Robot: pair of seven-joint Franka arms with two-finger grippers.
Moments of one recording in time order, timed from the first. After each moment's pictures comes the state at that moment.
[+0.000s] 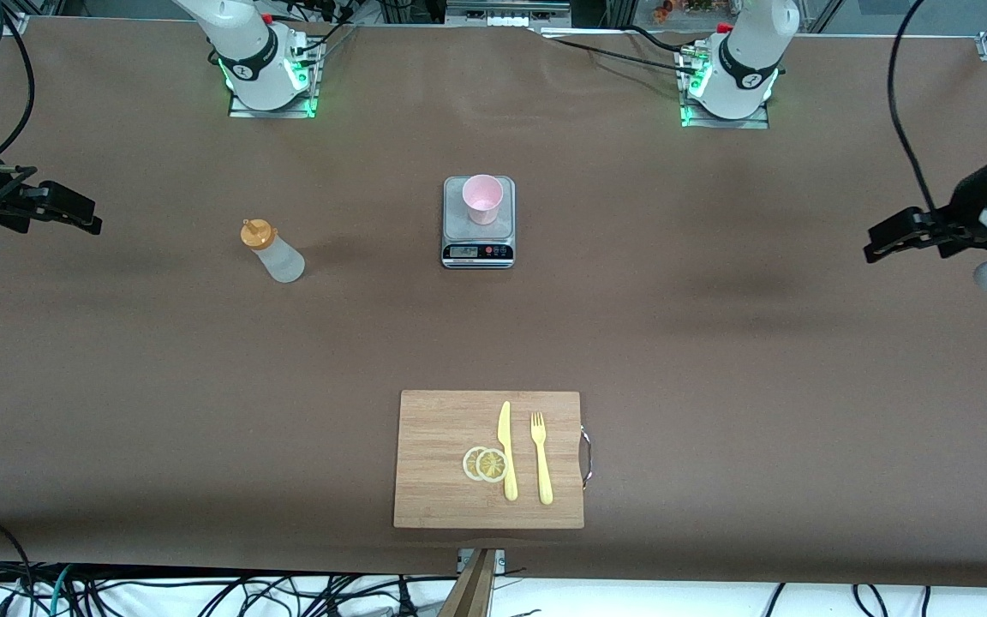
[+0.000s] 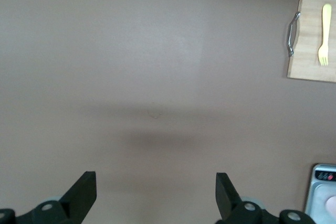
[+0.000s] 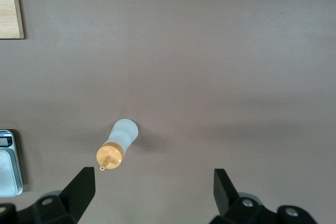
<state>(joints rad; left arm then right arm) 0.11 0.15 -0.12 -1.43 -0.01 1.54 -0.09 0.05 0.07 -0.08 -1.59 0.01 1.59 -0.02</state>
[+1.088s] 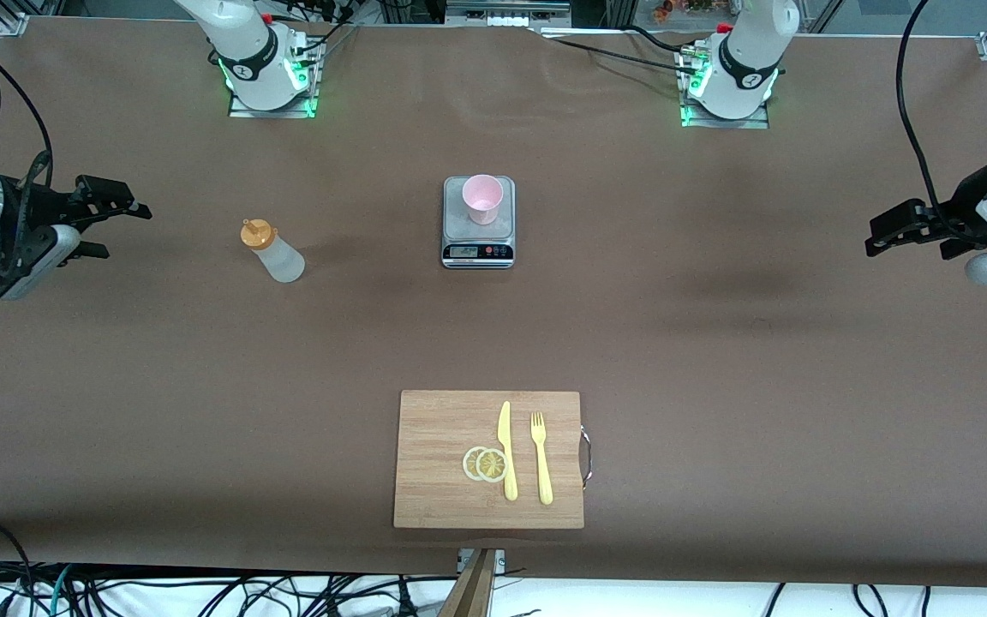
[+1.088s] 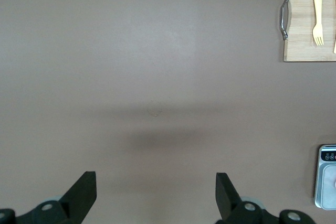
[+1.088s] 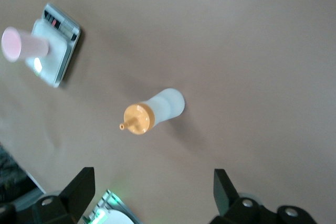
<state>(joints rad) 0.11 0.15 -0.14 -1.43 -0.01 1.53 -0.03 -0.04 0.16 -0.09 -1.71 0.27 1.54 -0.84</state>
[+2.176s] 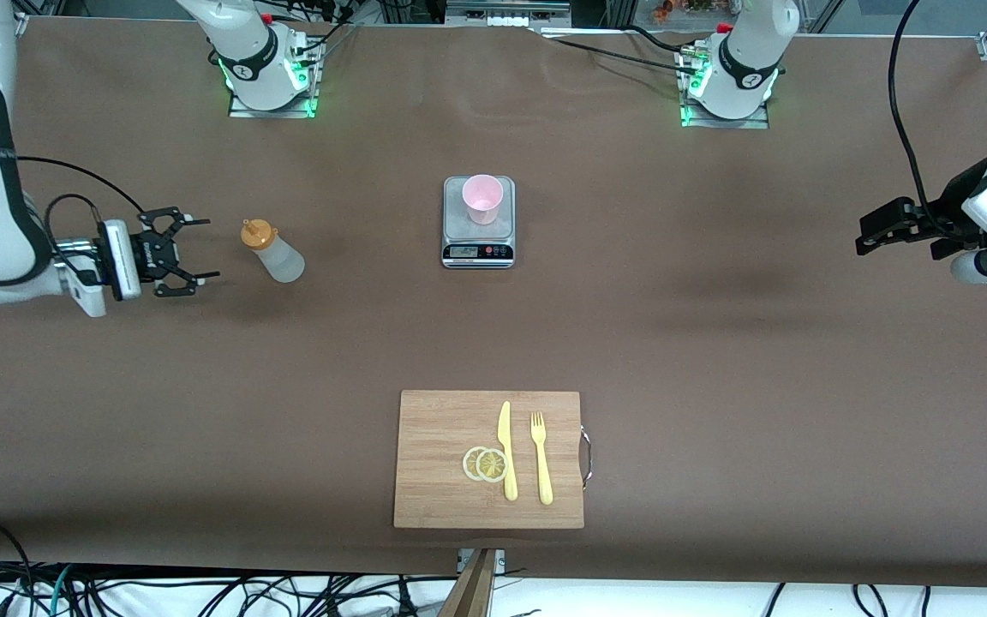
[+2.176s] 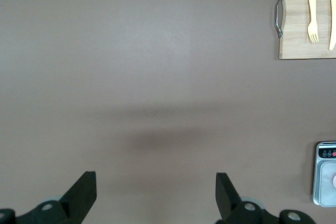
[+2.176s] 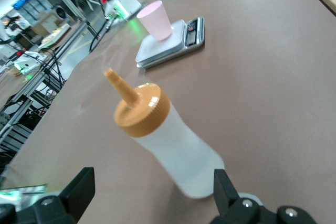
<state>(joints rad) 0.11 0.15 -0.16 -1.43 -0.01 1.53 -0.03 -0.14 0.55 -0.18 -1.88 0.74 1.51 -2.15</state>
